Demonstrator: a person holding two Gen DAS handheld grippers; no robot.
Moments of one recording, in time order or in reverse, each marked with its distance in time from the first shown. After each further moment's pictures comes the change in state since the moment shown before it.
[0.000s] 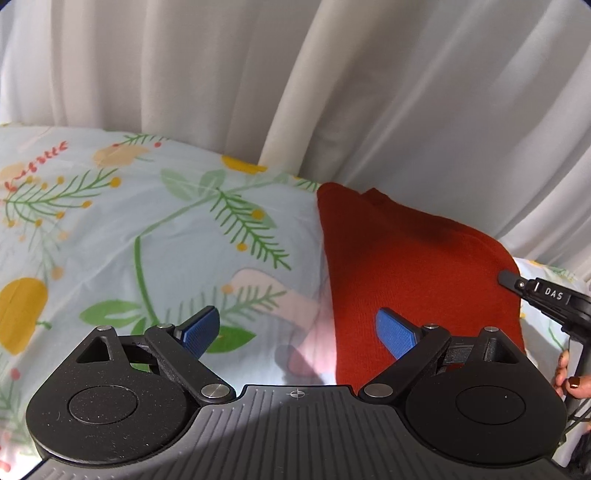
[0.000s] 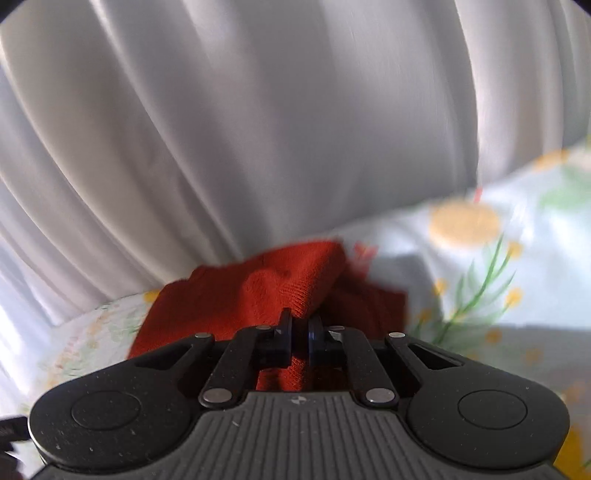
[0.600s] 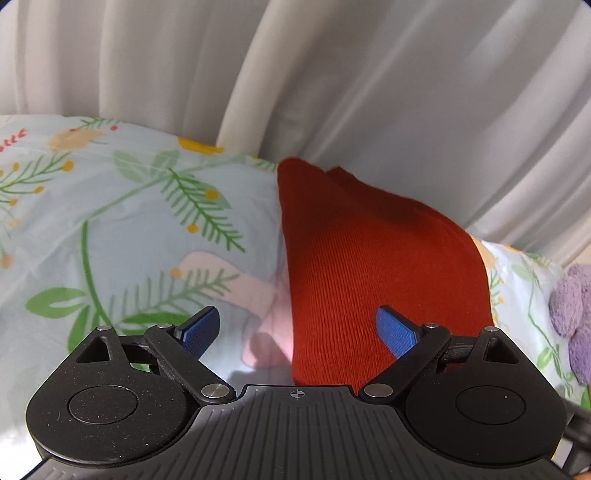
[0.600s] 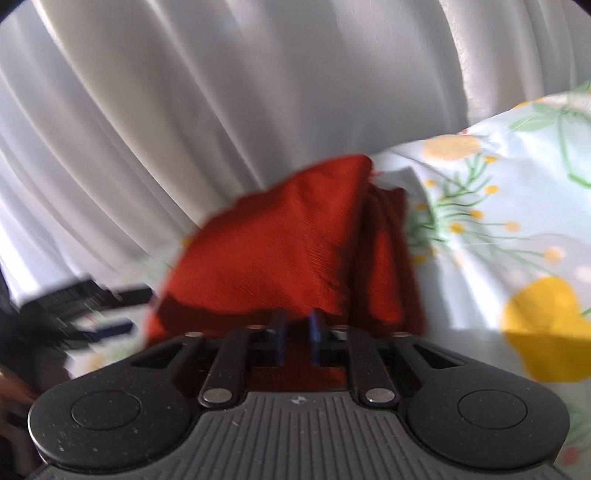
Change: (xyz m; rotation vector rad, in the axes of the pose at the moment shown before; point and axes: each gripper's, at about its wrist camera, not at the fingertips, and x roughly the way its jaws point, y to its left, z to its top) left arm 0.021 -0.008 -0.016 0.016 0.019 -0.120; right arm -0.056 0.001 -0.078 0.029 0.093 0.075
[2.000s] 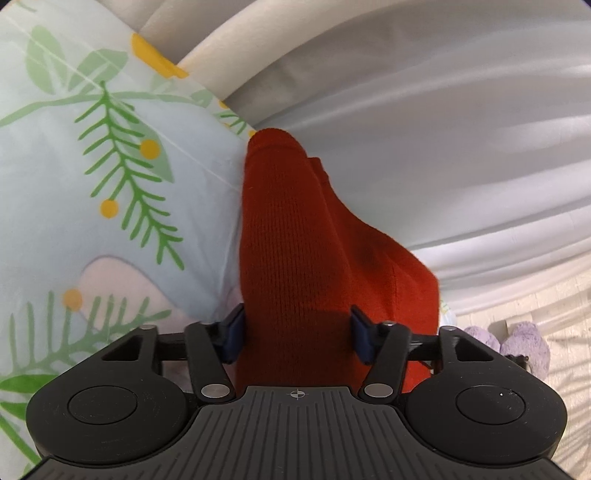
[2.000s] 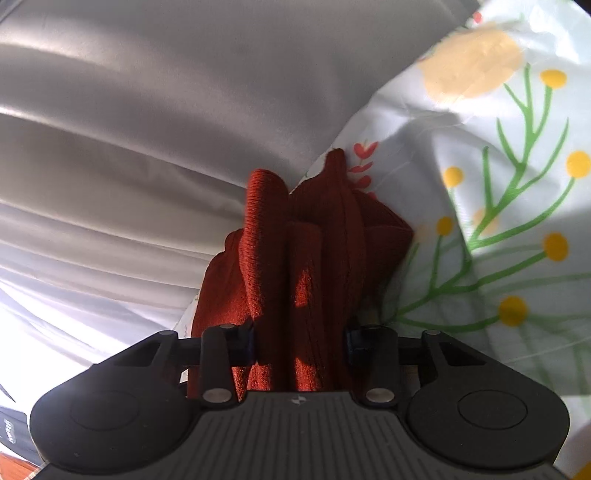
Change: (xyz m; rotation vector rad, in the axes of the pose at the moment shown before) left arm 0.086 0.062 0.046 -0.344 0.199 -0.439; right arm 0.094 -0.091 0.087 0.403 0.243 0.377
